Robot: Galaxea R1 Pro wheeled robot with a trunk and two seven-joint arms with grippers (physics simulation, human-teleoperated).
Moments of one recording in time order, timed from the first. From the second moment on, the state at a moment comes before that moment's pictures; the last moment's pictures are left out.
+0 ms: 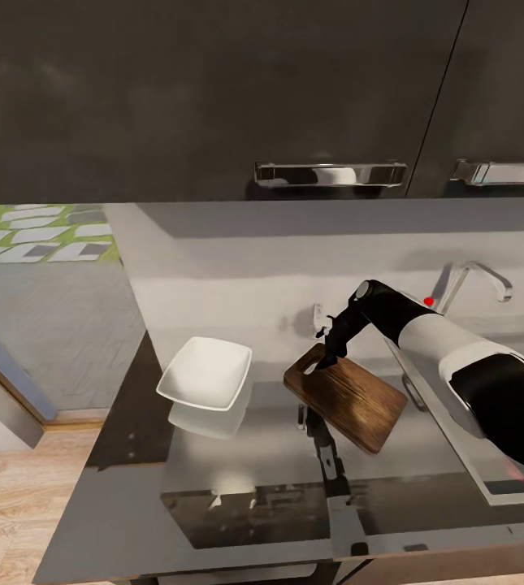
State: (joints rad) left arm 0.00 0.06 0.00 -0.02 0.00 -0.10 0.00; right arm -1.45 -0.04 0.54 -0.23 0.58 0.11 1.19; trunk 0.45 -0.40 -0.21
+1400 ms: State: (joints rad) left arm 0.01 0.00 0.00 0.08 0.01 -0.09 -0.06; right arm -1.45 -0.04 0.54 -0.23 0.58 0.12 1.14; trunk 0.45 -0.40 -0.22
